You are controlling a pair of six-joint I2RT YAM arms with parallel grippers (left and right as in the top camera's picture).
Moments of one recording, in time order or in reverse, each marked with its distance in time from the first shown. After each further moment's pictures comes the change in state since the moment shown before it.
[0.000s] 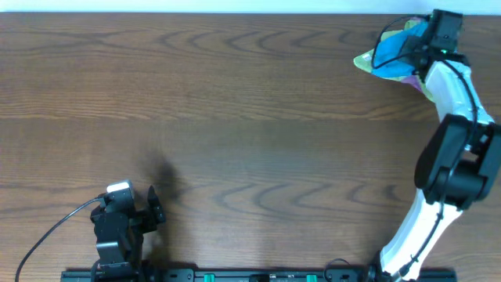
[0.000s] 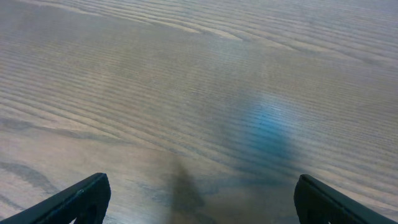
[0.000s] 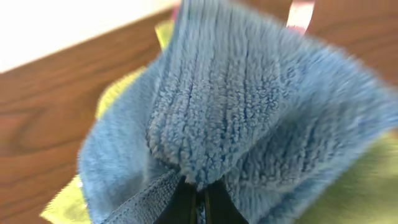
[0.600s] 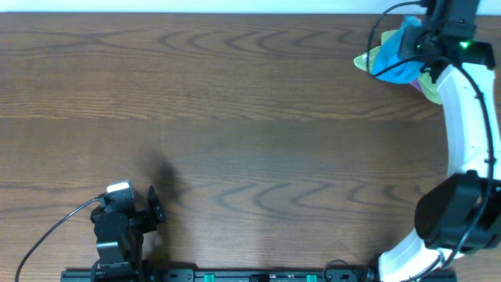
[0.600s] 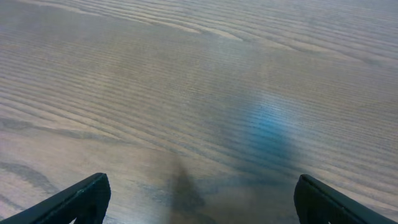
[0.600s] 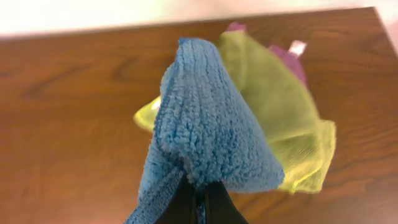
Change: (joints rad) left arm 0.000 0.000 0.000 0.000 0.000 0.000; right arm 0.126 -0.333 0.008 -0.397 0.000 -0.182
